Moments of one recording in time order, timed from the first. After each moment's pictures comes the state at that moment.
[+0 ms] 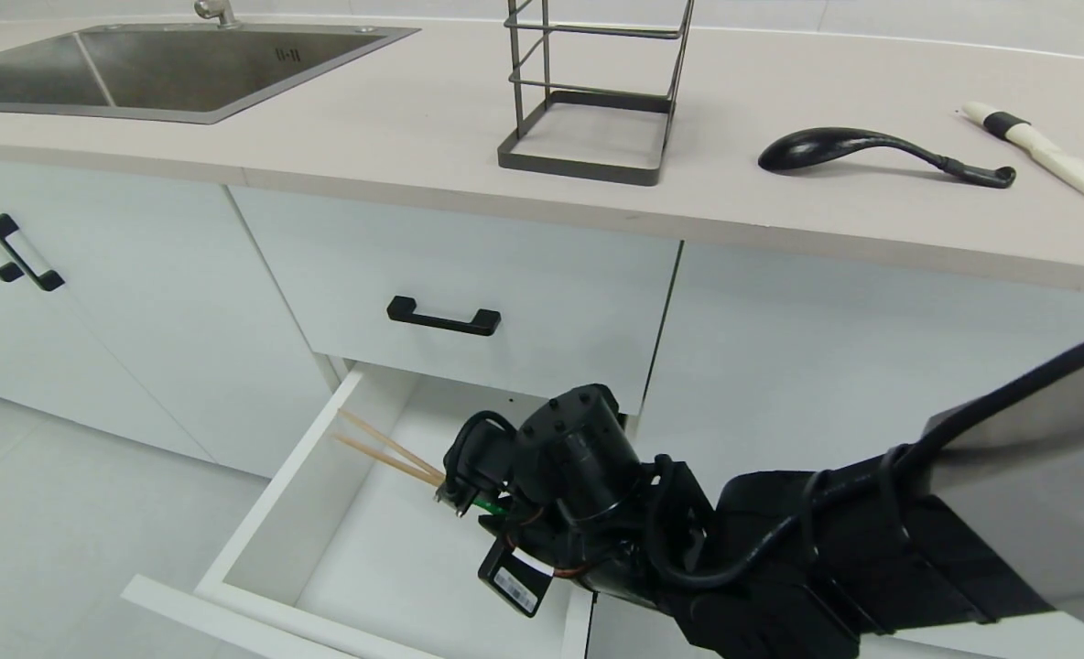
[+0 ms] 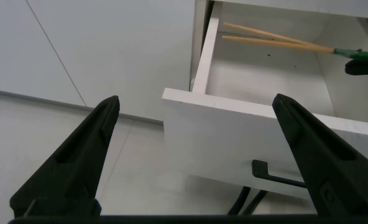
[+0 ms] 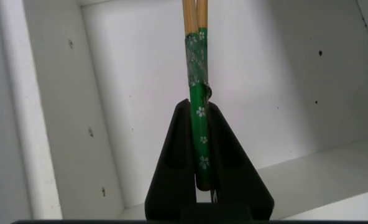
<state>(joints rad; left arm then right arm) 0.00 0.00 0.00 0.00 -0.05 -0.01 1.01 2.12 -1.12 -0.35 -0.10 -0.21</state>
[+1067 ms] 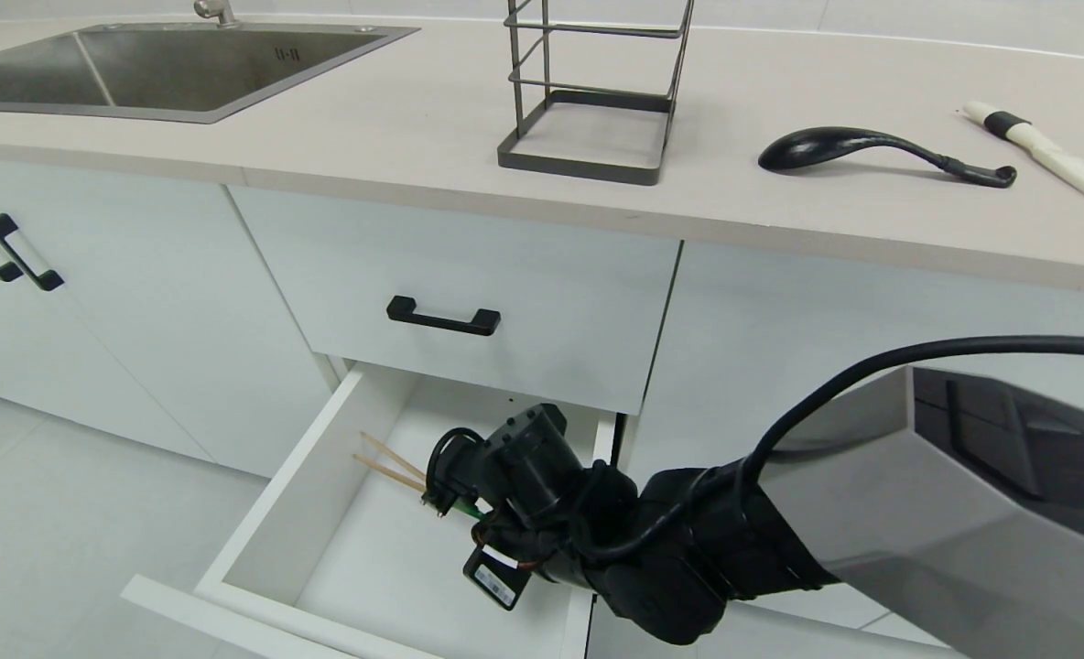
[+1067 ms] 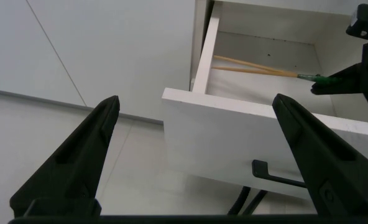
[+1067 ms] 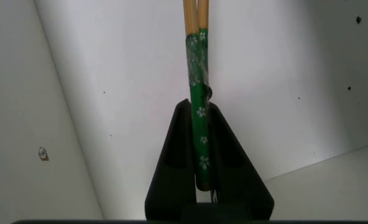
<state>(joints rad) 0.00 0.00 0.00 0.00 -0.05 -0.01 0.99 2.31 -1.29 -0.26 -0.11 -0.19</state>
